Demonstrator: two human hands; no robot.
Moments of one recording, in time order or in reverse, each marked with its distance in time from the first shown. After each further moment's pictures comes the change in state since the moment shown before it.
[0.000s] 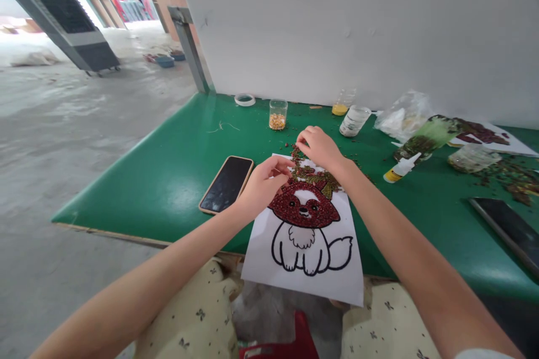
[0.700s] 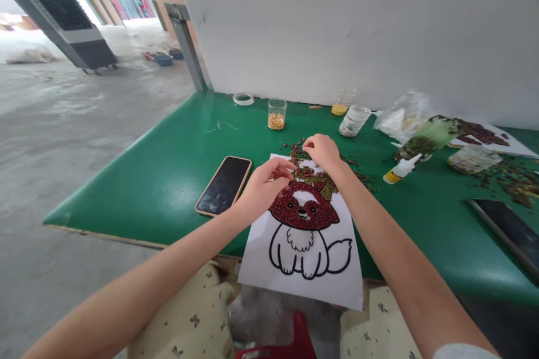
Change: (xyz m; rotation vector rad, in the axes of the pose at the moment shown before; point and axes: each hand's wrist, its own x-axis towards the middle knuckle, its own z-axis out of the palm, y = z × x) left_hand -0.001 -0.001 0.004 0.006 -0.025 -0.010; right_hand 0.002 0.022 0.023 0.074 -0.063 0.349
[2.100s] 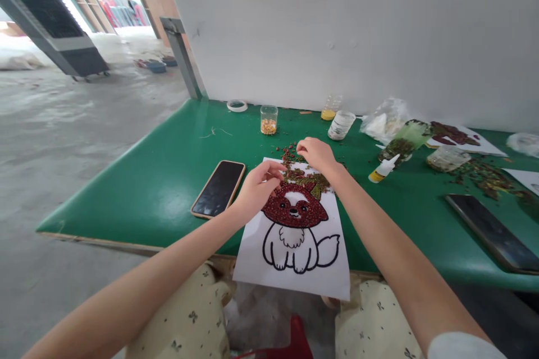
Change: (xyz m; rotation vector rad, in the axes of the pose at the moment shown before) left_hand 0.003 -0.004 0.003 -0.017 0.042 0.004; right_hand -0.012 0.009 -0.015 -0.138 -0.011 -0.193
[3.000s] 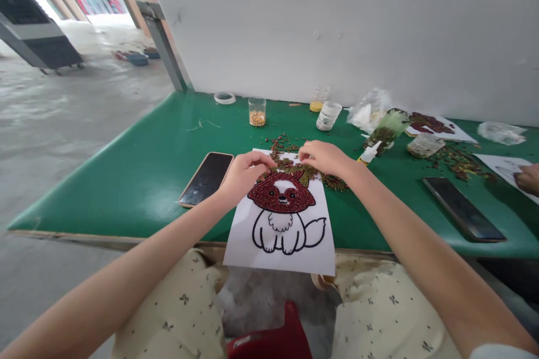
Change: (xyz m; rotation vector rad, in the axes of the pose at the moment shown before) left_hand 0.004 -0.001 -0.004 0.174 -0.002 0.097; right_hand -0.058 0.007 -0.047 0.023 -0.251 -0.138
